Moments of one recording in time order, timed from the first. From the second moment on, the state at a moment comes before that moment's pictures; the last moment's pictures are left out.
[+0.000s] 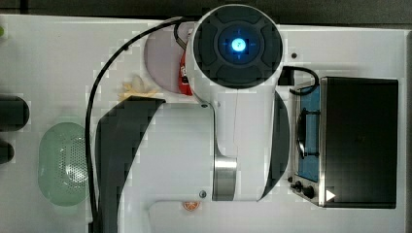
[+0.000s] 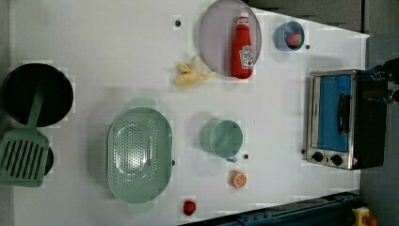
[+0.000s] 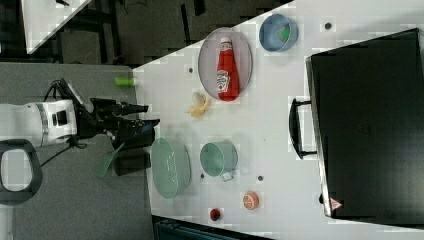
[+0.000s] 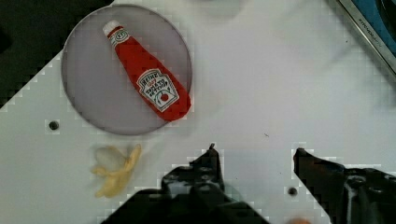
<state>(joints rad) -0.03 -0.02 0.02 -1.77 0.00 0.17 -0.04</state>
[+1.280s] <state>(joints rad) -0.07 0.27 0.12 -1.74 0.02 0.21 -0.32</state>
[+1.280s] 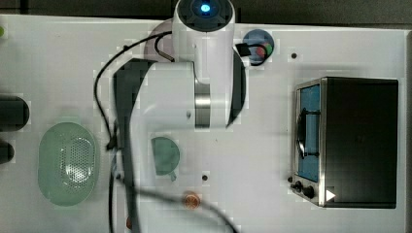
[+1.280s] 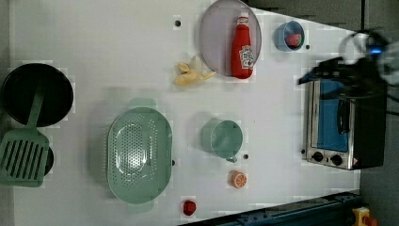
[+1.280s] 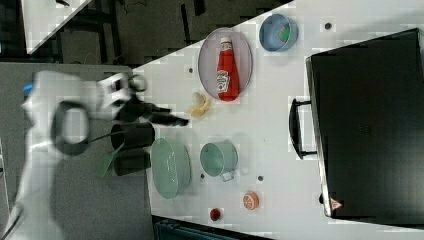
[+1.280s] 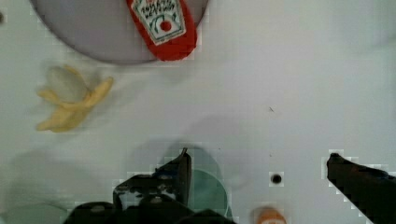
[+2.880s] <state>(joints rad) 0.00 0.77 0.12 -1.76 -0.16 0.97 -0.55</state>
